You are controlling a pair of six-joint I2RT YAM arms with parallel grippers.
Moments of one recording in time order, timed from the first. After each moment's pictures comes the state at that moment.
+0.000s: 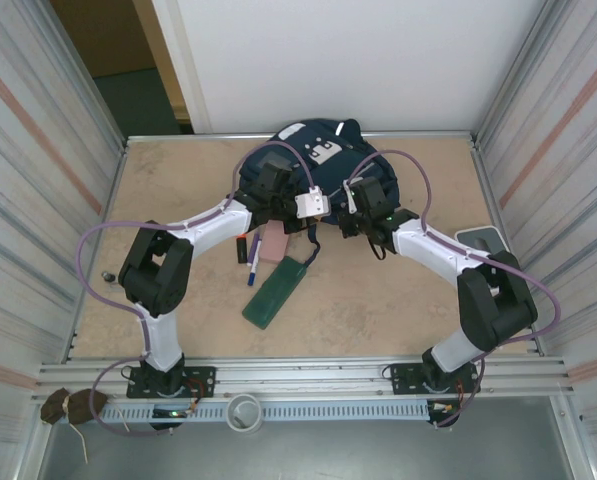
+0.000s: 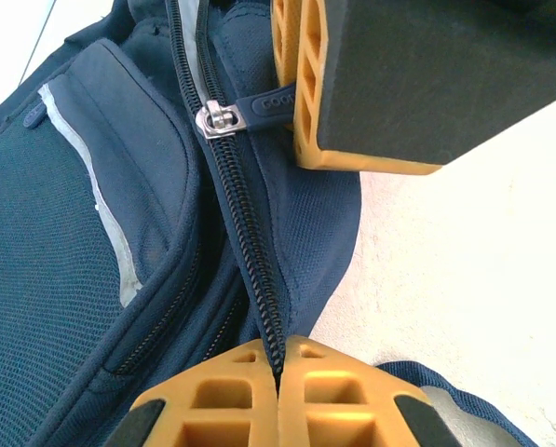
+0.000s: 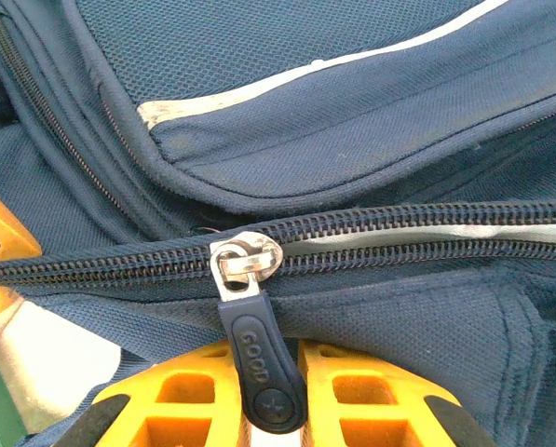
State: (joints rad) left arm -0.60 1.89 1.36 -0.21 0.45 0.84; right arm 0.49 1.55 1.02 -0.27 0.08 0.18
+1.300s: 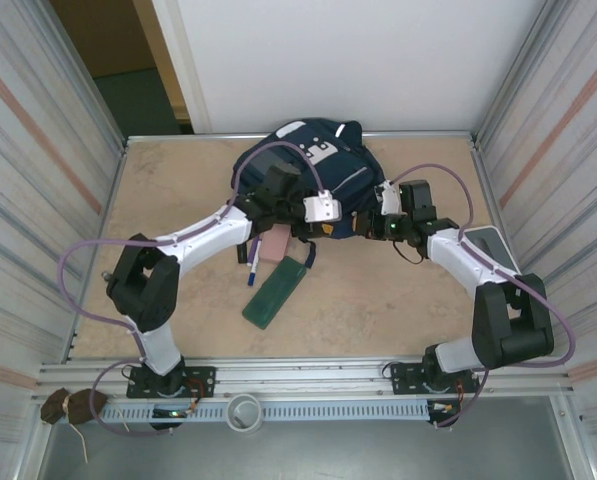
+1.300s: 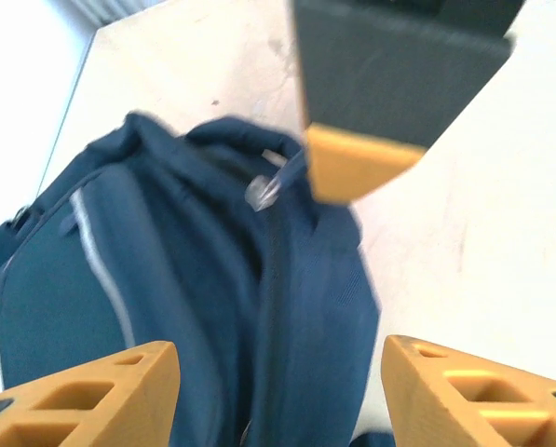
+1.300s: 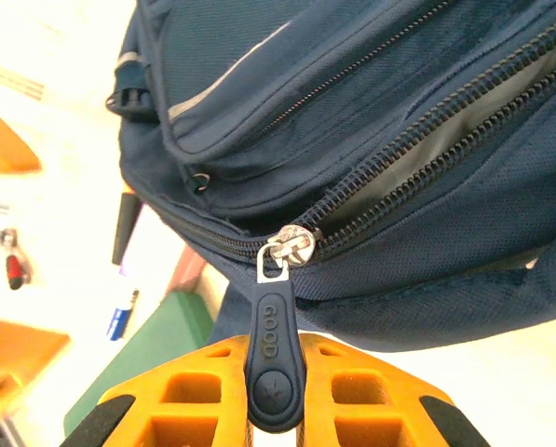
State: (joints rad) left arm -0.69 1.78 1.35 -0.22 0.40 0.83; right arm 0.24 1.41 0.86 -0.21 -0.54 0.38
